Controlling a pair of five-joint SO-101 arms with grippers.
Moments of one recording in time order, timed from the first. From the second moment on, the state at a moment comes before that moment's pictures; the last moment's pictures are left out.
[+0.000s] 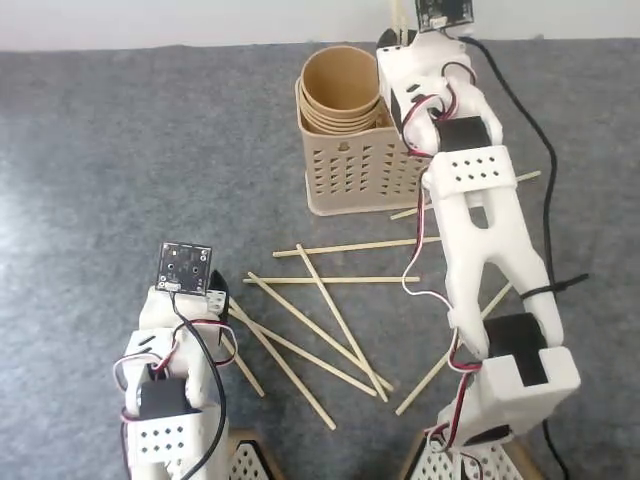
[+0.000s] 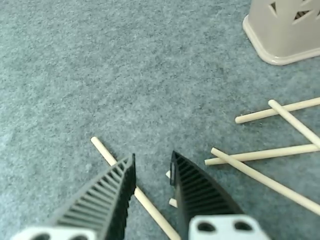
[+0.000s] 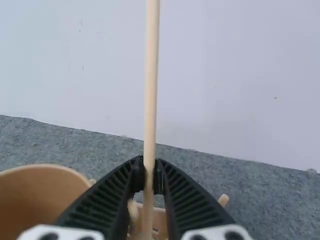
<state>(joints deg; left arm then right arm) -12.4 -91.4 97.1 46.3 -6.9 -12.9 7.7 -9.1 26.7 2.6</state>
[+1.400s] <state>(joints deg) -12.4 -91.4 97.1 46.3 -6.9 -6.5 -29.4 -7.6 76.5 16.9</state>
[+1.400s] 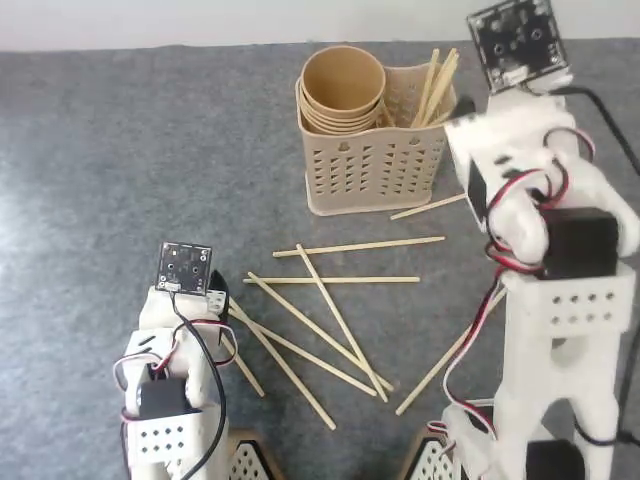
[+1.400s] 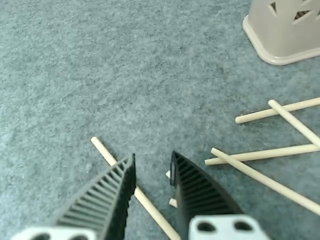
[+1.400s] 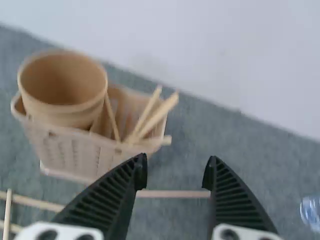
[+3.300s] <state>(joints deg) -12.0 -91.4 97.1 46.3 -6.9 4.4 -103.6 95.4 60.4 4.4</state>
